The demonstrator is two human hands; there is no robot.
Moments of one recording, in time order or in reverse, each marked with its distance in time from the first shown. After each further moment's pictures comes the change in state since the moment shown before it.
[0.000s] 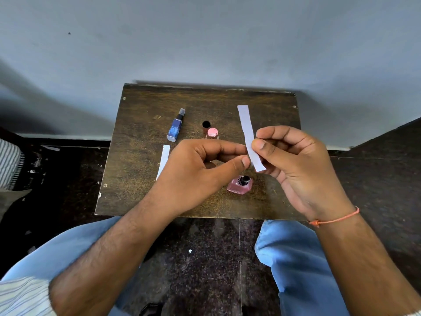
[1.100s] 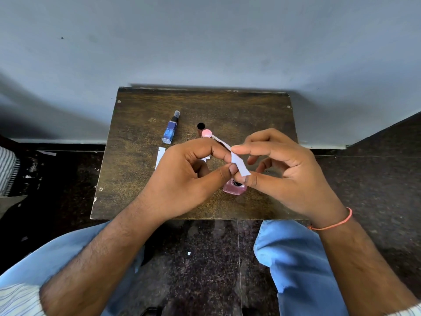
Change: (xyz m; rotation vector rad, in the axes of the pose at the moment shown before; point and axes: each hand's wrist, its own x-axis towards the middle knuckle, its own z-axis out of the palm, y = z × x) left_hand -0.002 -0.003 -0.009 0.151 -0.055 0.179; right_hand 0.000 0.015 -0.028 -0.623 -0.293 -0.432
